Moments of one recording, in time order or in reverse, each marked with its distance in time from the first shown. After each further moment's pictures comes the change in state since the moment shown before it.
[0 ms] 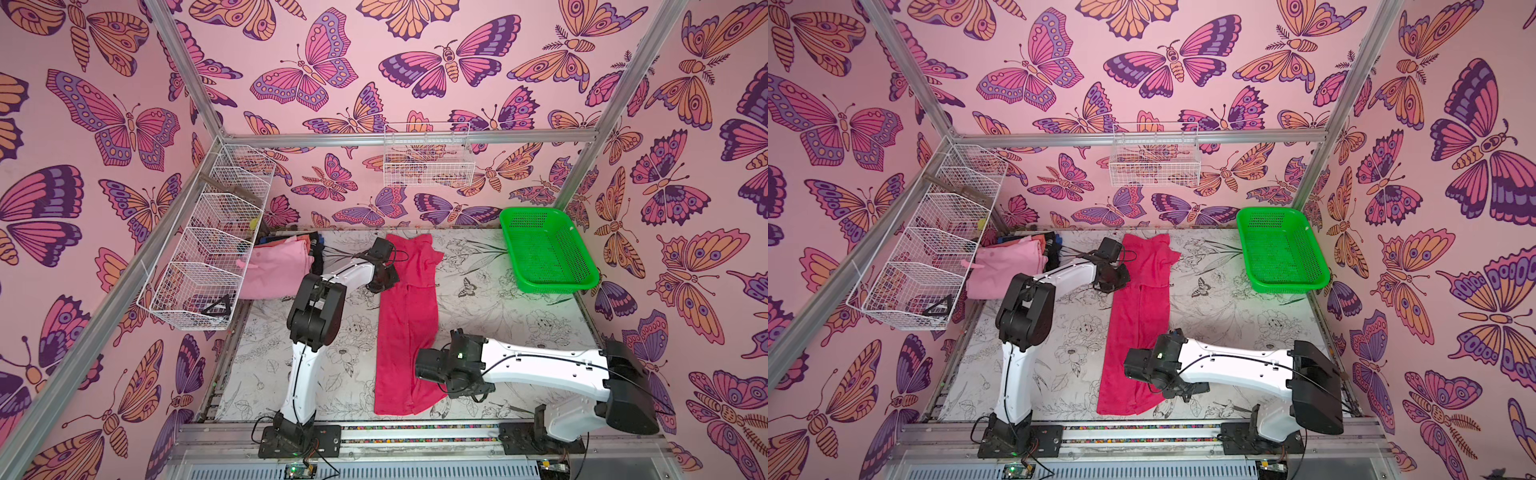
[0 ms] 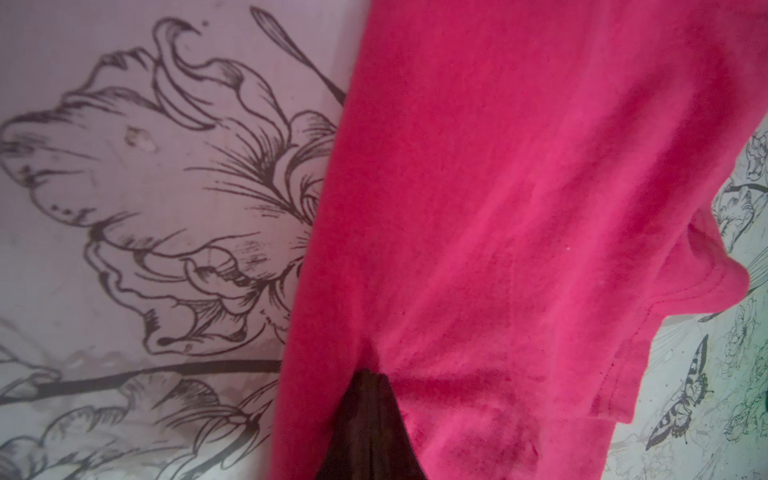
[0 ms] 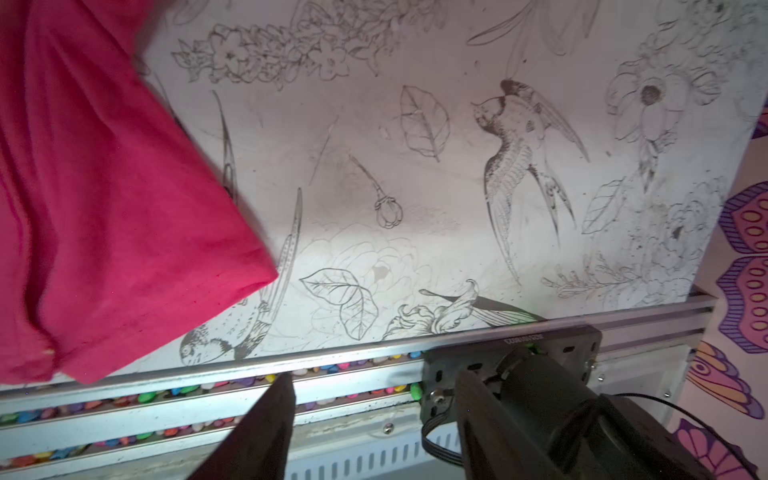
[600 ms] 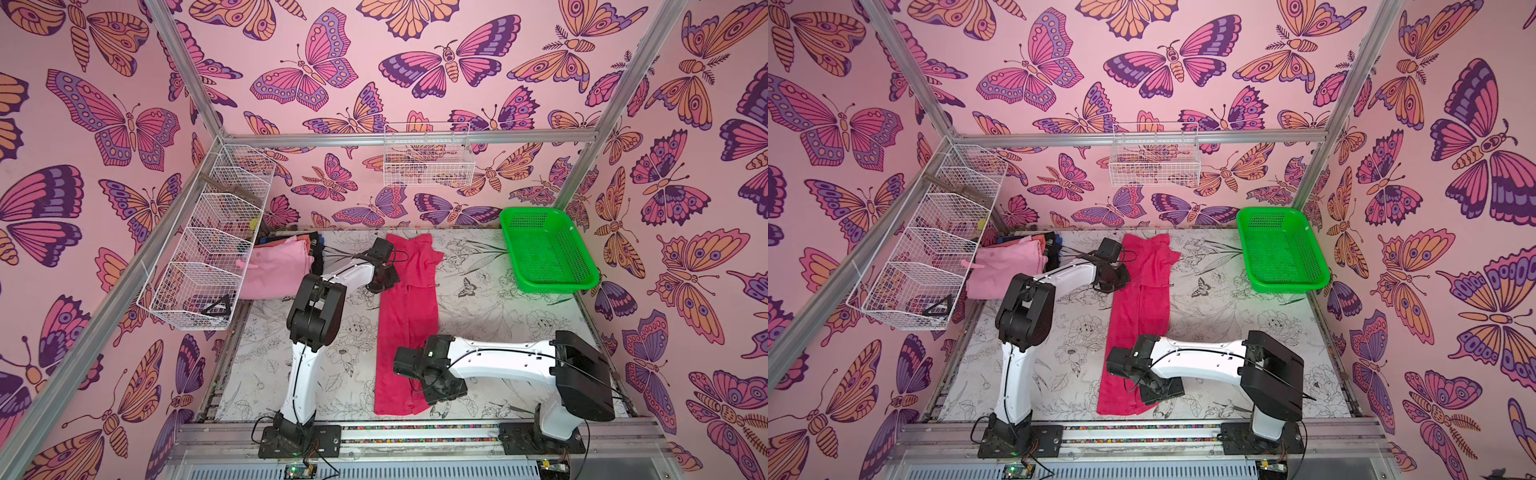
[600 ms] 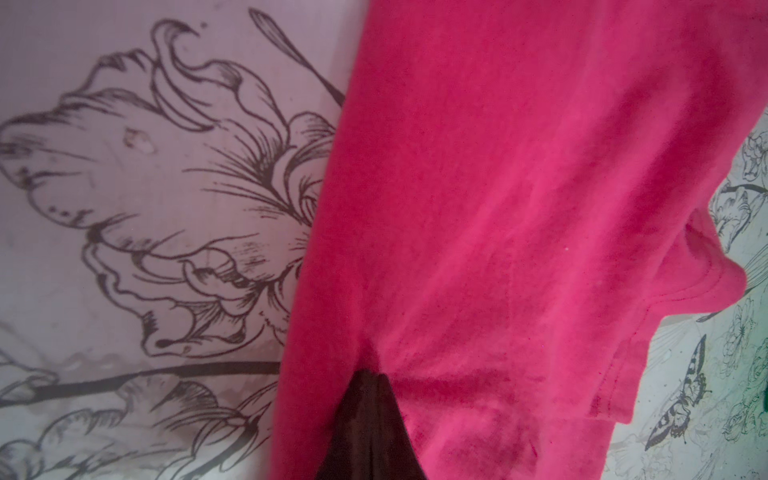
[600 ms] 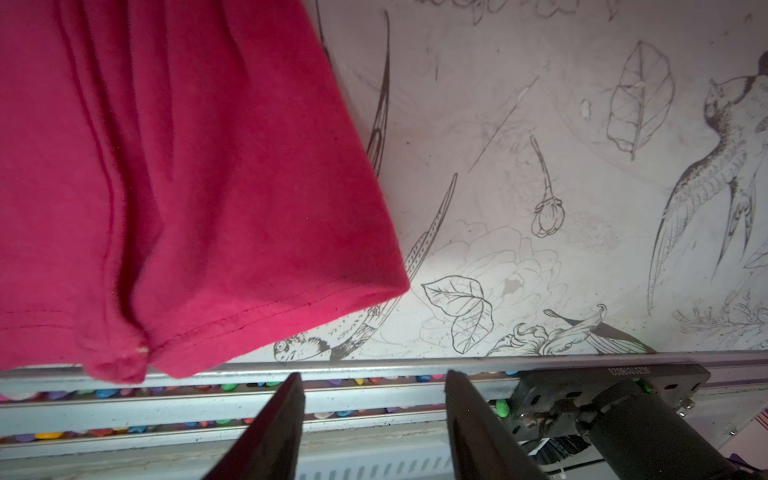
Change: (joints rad) left arm 0.000 -0.002 -0.007 0.011 0.000 0.000; right arm -0.026 0.206 0.040 0.174 -0.173 -0.137
